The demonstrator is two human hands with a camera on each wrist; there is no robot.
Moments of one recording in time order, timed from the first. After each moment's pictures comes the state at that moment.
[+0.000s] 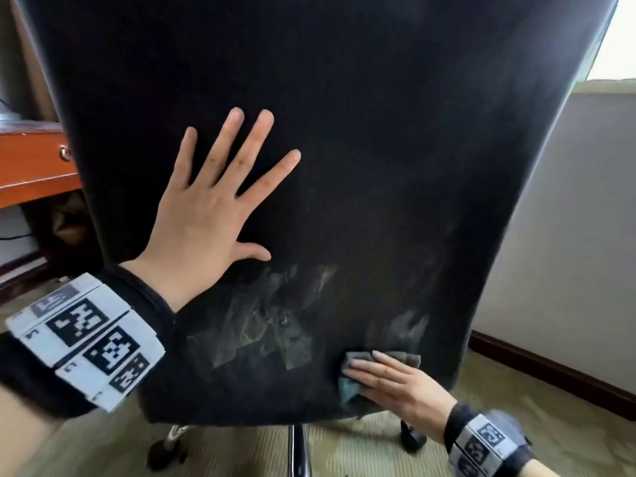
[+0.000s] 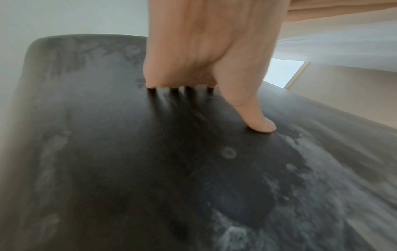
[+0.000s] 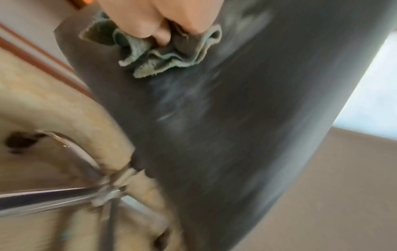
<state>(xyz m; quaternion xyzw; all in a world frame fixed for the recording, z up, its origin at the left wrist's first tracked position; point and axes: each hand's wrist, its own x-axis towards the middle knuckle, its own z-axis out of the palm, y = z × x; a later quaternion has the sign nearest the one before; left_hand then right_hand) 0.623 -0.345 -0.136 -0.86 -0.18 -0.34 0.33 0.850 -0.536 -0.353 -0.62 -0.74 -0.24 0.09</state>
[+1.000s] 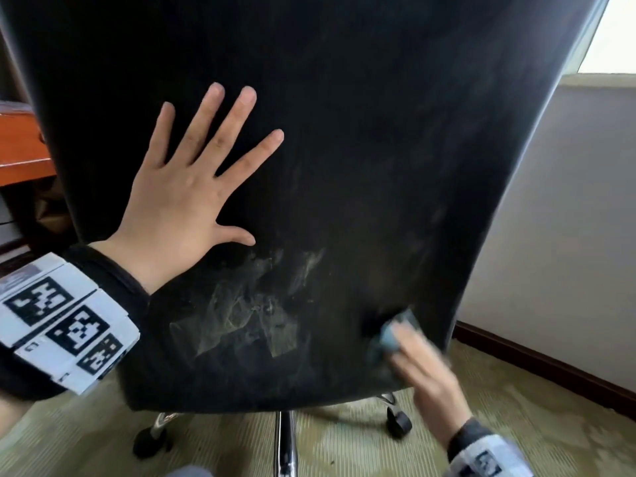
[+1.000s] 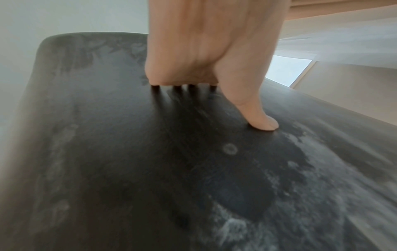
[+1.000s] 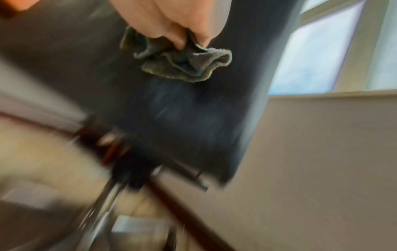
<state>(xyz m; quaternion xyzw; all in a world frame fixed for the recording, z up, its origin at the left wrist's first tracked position) 0.622 -0.344 -0.136 -0.86 -0.18 -0.35 0.32 0.875 -0.571 -0.367 -0.66 -0.59 -0.32 0.33</state>
